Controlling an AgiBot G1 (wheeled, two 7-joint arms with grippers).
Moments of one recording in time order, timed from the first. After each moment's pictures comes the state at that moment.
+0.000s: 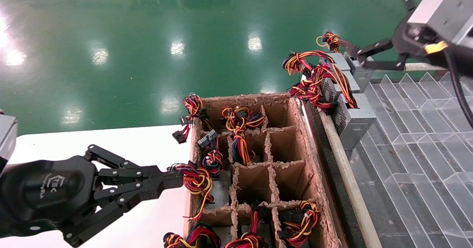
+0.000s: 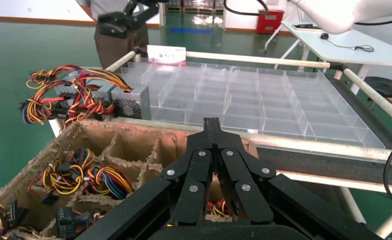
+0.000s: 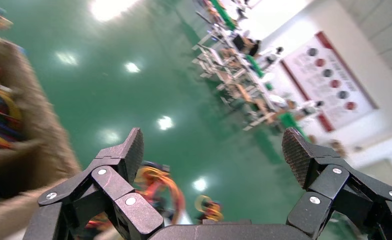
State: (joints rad) left arm -1.11 0.56 0.41 -1.25 0.64 1.44 -0.12; right arm 1.31 -0.63 -0.22 1.32 -1.31 -0.91 -0.11
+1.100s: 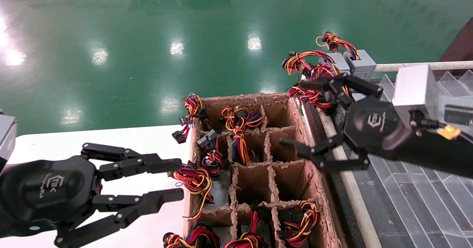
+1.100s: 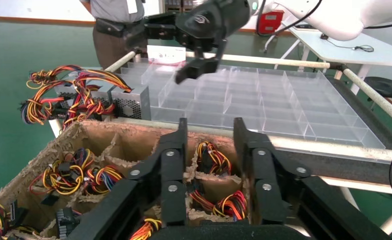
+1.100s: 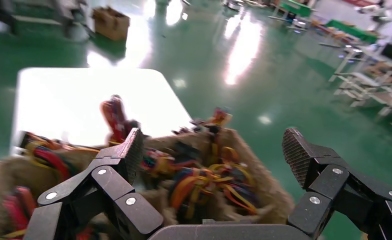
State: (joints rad) left arm -1.11 0.56 0.41 -1.25 0.64 1.44 -0.12; right arm 1.17 -0.62 -0.26 1.30 -0.96 -1.27 0.07
